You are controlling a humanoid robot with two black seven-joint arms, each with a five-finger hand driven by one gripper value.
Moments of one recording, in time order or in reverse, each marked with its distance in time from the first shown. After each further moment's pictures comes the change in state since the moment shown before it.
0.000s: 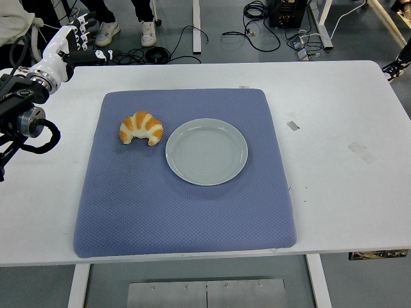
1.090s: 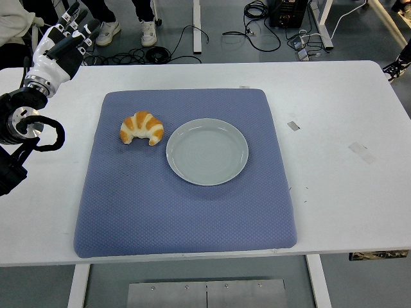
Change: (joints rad) left arm 0.108 -0.114 -0.351 0.125 -0.279 -0.362 0.013; right arm 0.000 0.000 0.000 0.000 0.000 0.000 -0.001
